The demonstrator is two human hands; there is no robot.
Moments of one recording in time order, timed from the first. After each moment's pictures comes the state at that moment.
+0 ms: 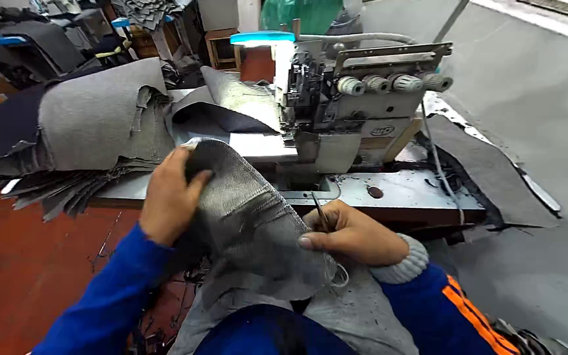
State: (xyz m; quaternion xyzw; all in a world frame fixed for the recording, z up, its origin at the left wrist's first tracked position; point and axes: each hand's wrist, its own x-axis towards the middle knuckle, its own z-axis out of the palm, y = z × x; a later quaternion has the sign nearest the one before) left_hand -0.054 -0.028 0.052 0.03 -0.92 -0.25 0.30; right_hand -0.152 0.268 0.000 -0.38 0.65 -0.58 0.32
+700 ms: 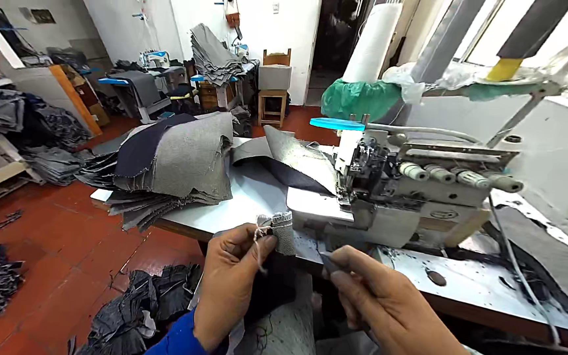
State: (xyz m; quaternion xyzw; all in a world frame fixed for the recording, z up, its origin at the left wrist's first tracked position) left_hand -0.017 0.015 0.068 -0.05 -0.64 -0.68 0.35; right_hand -0.115 0.219 0.062 -0.47 0.71 -0.52 0.02
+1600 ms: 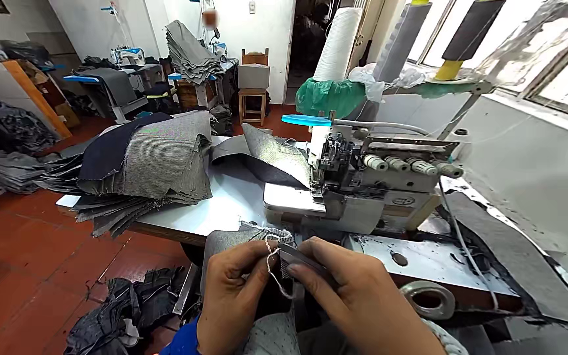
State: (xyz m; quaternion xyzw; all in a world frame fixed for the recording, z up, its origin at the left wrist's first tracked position) left_hand -0.021 0.038 0.047 -0.16 -0.71 -0.57 0.38; right_hand -0.098 0.210 0.079 -0.47 0.78 -0.38 -0.18
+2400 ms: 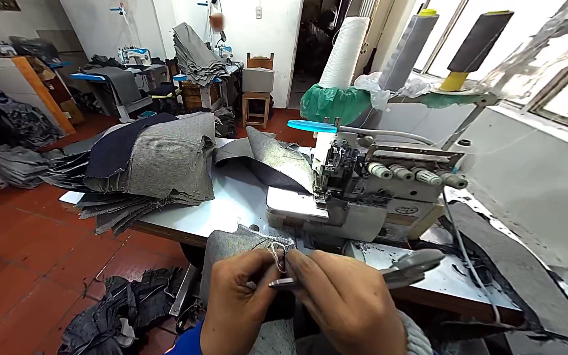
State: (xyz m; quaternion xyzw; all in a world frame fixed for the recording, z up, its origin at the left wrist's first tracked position) left_hand -0.018 0.042 0.045 -0.12 -0.75 -0.53 0.38; right_hand -0.102 0.193 0.073 -0.53 0.69 -0.26 -0.42
